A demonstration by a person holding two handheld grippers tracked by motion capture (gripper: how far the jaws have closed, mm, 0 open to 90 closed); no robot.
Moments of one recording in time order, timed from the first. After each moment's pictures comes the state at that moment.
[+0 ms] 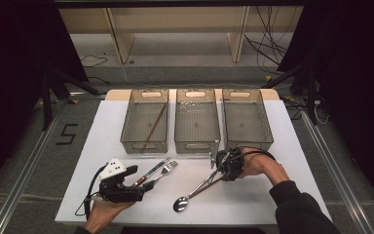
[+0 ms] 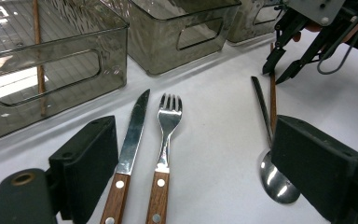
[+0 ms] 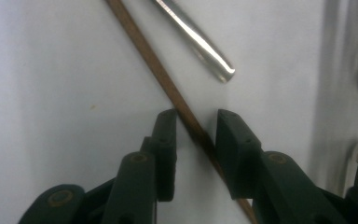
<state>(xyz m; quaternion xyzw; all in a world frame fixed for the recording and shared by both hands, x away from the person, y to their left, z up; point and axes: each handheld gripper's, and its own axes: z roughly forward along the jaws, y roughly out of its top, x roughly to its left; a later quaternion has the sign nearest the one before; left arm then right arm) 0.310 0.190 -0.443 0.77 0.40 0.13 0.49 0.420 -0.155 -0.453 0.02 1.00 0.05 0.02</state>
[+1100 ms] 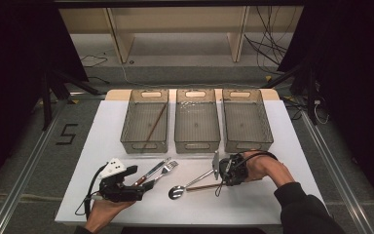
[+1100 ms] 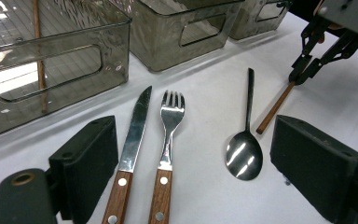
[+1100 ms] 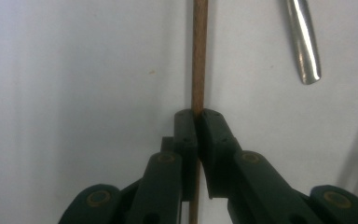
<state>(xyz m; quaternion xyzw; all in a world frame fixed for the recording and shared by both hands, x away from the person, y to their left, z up) 0.313 0.192 -0.445 0.77 0.40 0.12 0.48 0.402 -0.158 -0.449 -0.07 1.00 0.02 0.00</state>
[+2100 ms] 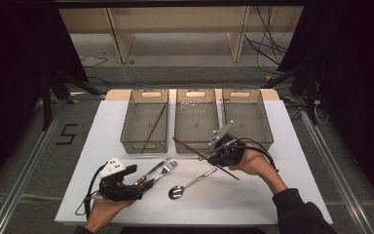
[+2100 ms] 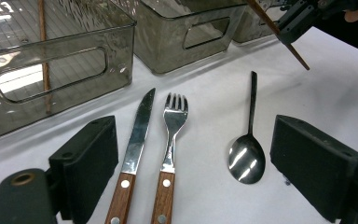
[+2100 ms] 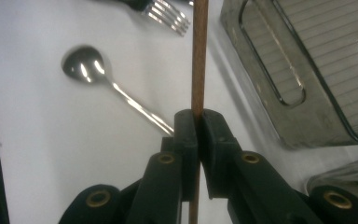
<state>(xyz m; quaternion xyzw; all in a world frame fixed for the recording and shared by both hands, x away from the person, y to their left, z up) 0.314 0.191 -0.445 0.76 0.41 0.13 0.49 0.417 -0.154 -0.404 0.18 0.95 0.26 0.04</state>
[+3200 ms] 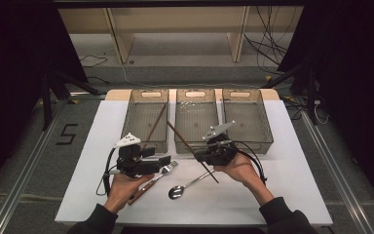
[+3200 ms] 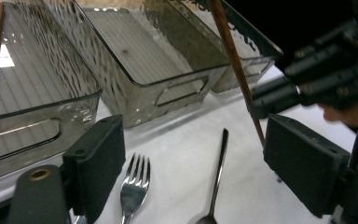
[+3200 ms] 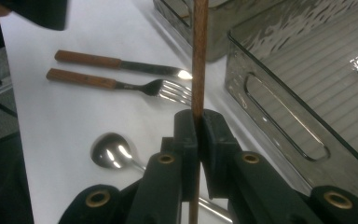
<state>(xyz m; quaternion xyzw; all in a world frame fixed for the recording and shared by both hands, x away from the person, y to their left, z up) 0.365 0.150 -0.409 0.72 0.46 0.05 0.52 0.403 -0.131 -0.398 0.26 0.89 0.37 0.05</state>
